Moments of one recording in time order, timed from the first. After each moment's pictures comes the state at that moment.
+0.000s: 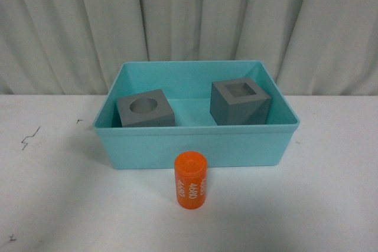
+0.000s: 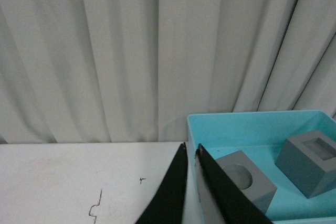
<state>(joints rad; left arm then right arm) -0.16 1.07 0.38 0.68 -0.16 -0.02 0.00 0.00 0.01 0.00 0.00 0.00</state>
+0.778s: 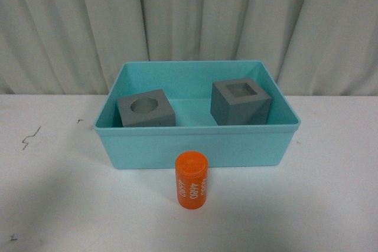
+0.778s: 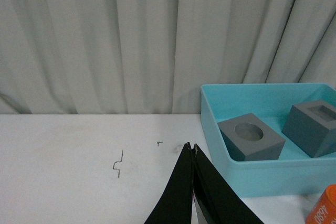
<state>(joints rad) 0.00 0.67 0.08 0.58 0.00 -0.01 0.00 0.00 0.01 0.00 0.00 0.00</state>
